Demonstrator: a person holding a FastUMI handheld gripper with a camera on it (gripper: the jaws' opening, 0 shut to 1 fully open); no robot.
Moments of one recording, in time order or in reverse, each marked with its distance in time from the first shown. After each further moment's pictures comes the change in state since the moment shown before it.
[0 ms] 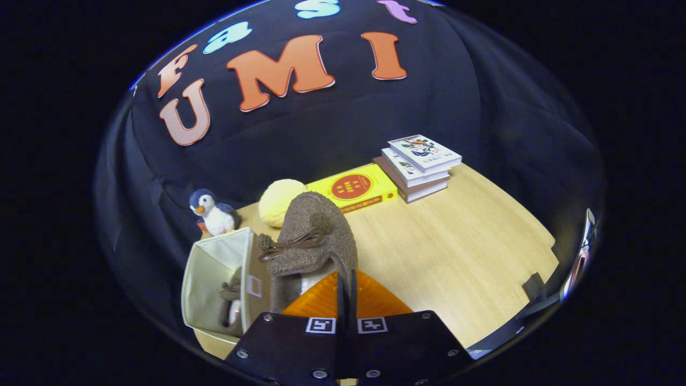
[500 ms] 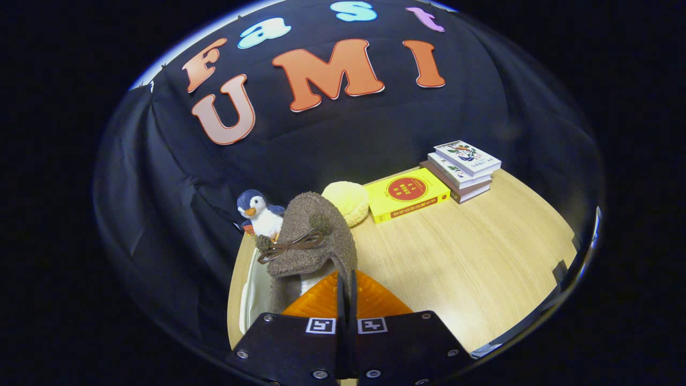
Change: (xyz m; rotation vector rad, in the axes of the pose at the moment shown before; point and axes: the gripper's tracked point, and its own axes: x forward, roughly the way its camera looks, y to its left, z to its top) arm -0.013 0.119 -0.015 -0.021 -0.009 0.086
